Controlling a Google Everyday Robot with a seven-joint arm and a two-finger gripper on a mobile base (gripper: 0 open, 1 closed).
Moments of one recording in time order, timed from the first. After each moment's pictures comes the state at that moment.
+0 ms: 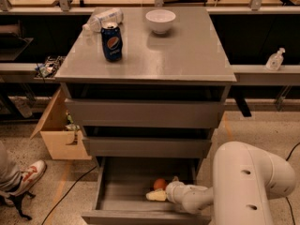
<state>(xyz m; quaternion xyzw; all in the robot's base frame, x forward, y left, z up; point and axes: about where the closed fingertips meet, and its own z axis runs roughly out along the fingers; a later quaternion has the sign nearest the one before) 0.561 -0.069 0.210 -0.23 0.89 0.20 0.34</state>
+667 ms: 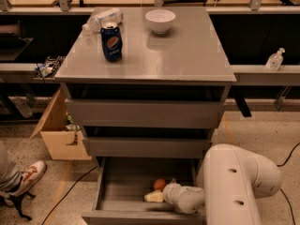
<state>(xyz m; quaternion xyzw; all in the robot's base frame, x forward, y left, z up) 0.567 -0.056 0.175 -0.23 0.90 0.20 0.32</state>
